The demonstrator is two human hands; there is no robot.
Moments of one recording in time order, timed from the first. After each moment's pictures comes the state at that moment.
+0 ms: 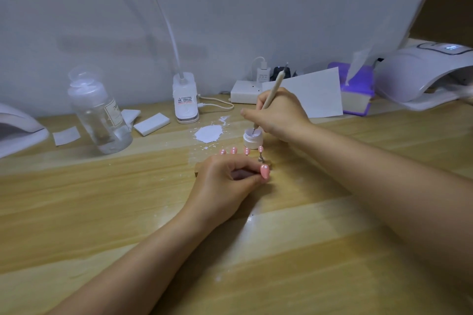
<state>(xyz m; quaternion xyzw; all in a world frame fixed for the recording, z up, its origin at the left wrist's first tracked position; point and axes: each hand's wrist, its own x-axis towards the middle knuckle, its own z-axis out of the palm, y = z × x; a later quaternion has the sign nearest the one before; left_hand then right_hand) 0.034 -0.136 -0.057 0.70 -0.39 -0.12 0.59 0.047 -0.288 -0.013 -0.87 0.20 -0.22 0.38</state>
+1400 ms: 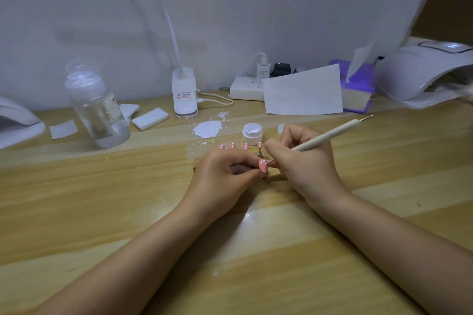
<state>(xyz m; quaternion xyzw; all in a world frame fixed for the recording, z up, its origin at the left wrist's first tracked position) 0.036 -0.137 -0.059 0.71 -0.41 -0.08 0.56 -0.027 -0.248 -0.044 -0.70 0.09 -0.35 0.62</state>
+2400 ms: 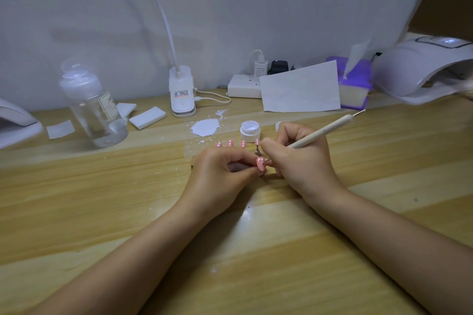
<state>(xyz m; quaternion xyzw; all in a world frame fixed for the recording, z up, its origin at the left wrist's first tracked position) 0.036 -0.138 -0.060 0.72 -0.41 -0.07 0.56 -0.028 -0.247 -0.045 -0.71 0.10 -0.34 0.61</state>
